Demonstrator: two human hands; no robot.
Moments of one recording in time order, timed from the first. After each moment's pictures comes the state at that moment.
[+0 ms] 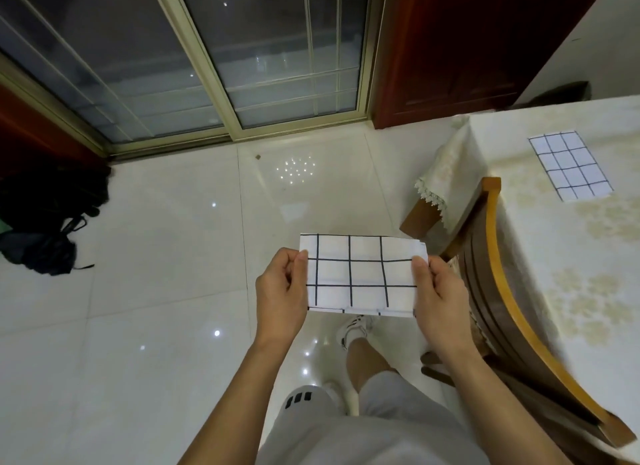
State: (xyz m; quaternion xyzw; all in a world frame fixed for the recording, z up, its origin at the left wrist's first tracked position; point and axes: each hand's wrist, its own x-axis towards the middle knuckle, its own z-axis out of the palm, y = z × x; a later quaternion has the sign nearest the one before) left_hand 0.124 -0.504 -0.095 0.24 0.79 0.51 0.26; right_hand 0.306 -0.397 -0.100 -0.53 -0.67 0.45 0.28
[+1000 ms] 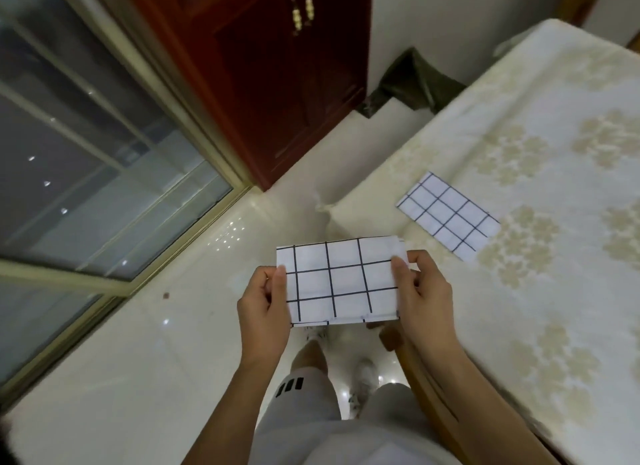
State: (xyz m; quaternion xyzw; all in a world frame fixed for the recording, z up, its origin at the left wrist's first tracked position) left_hand 0.126 -0.092 -0.096 0.44 0.72 0.41 0.36; right_hand 0.330 -0.087 -0.107 -0.69 -0.45 0.41 0.39
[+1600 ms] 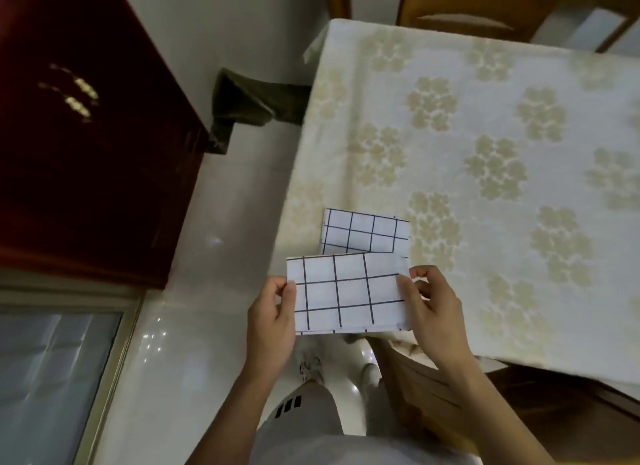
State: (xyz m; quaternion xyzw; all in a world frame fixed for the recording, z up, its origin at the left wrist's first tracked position) left_hand 0.186 0.099 -0.137 0.65 0.51 0.21 0.53; right_hand 0.364 -0.039 -0.112 -0.82 -0.18 0.29 0.45
